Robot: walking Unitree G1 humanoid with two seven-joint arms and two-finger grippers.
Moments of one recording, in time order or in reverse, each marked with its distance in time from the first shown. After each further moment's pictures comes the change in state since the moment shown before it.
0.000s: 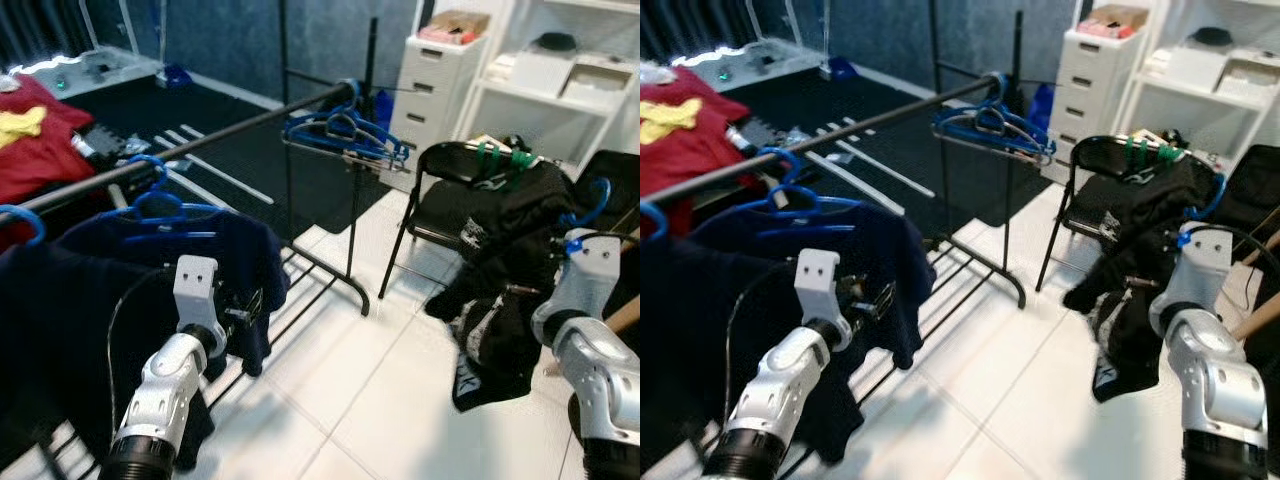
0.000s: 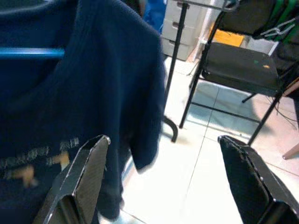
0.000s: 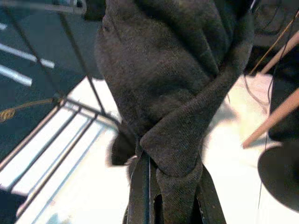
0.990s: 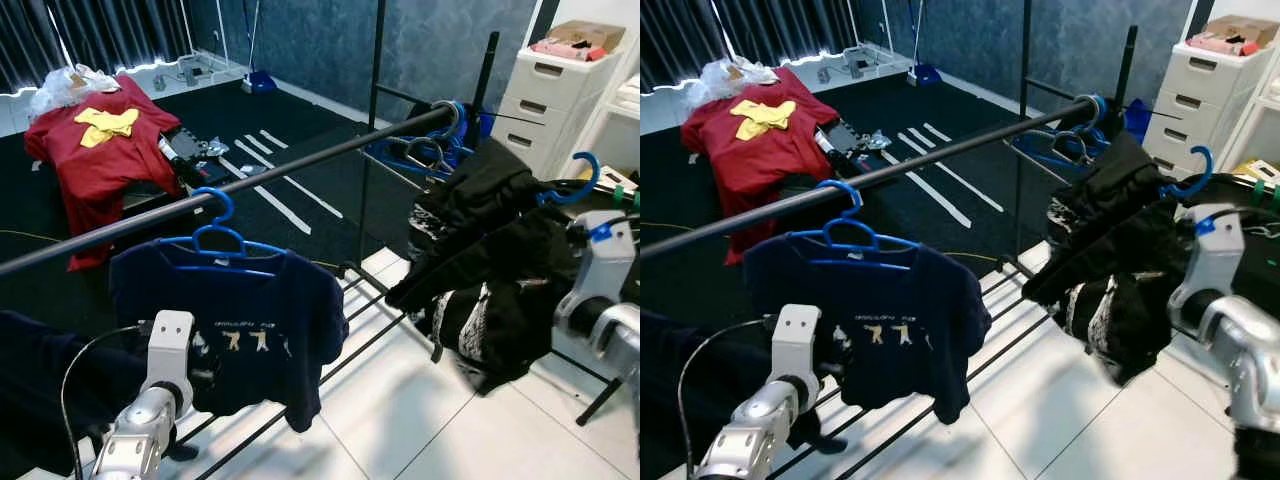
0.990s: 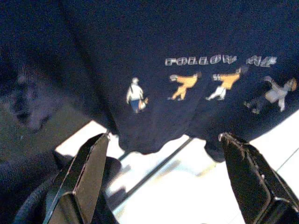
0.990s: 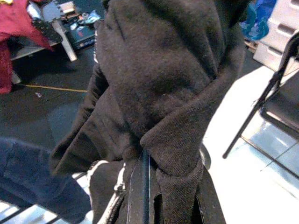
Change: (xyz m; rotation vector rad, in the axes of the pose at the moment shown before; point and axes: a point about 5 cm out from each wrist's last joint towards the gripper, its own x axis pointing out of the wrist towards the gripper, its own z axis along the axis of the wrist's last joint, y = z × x) left arm -0.039 0.031 -0.055 0.084 0.323 0.220; right arm -0.003 -0.018 0.036 -0.067 -0.007 0.321
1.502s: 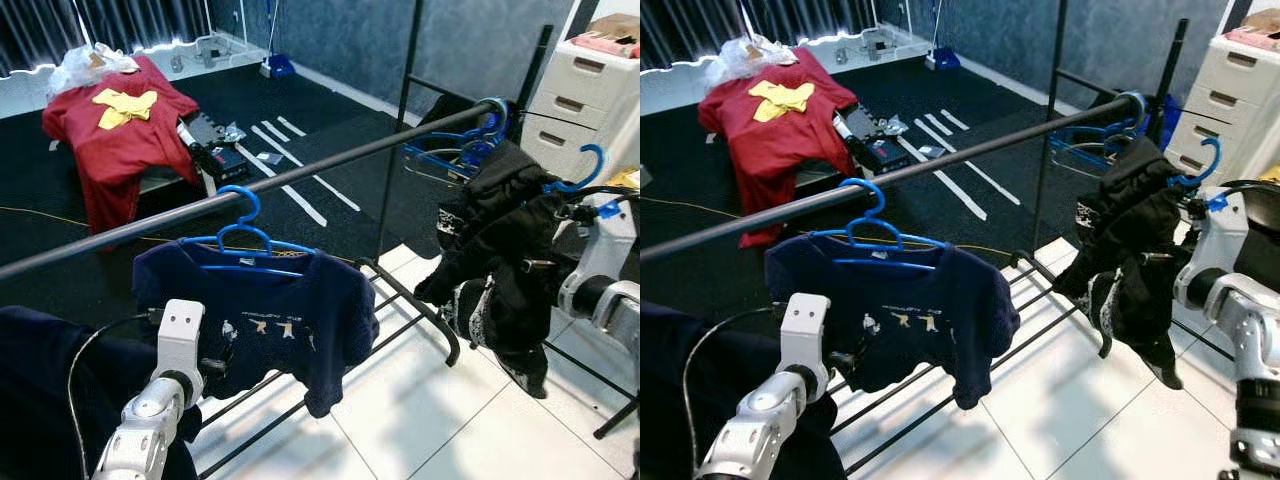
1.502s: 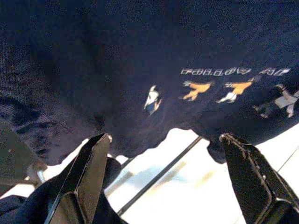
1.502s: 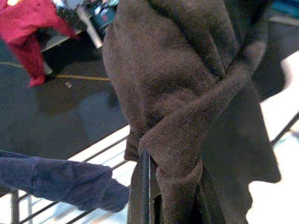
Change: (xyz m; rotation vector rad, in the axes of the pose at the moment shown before) left arm -0.006 -0.014 0.017 0.008 -0.078 -0.083; right arm 0.028 -0.008 -0.003 0.132 0.089 0.085
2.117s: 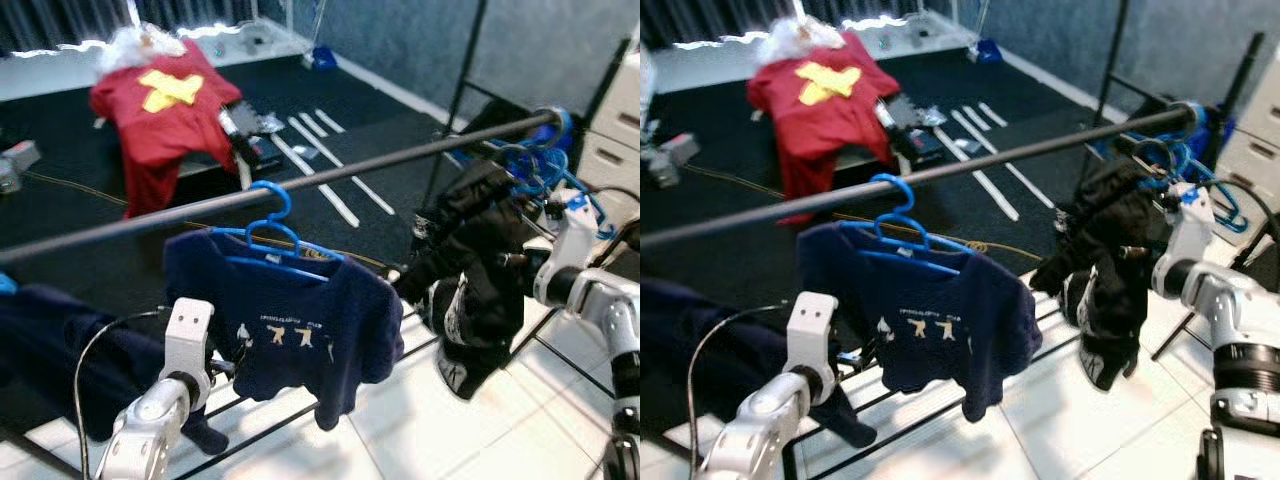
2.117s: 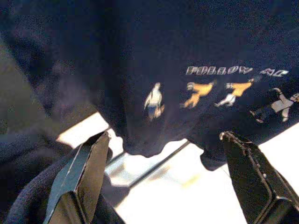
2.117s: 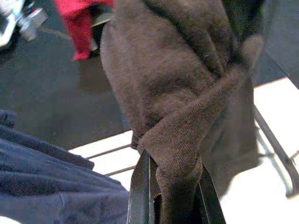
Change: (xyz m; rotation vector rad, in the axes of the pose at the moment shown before) left arm -0.011 -0.011 0.003 -0.023 -0.013 -0.093; right arm 0.021 0.008 0.010 -0.043 0.006 0.086
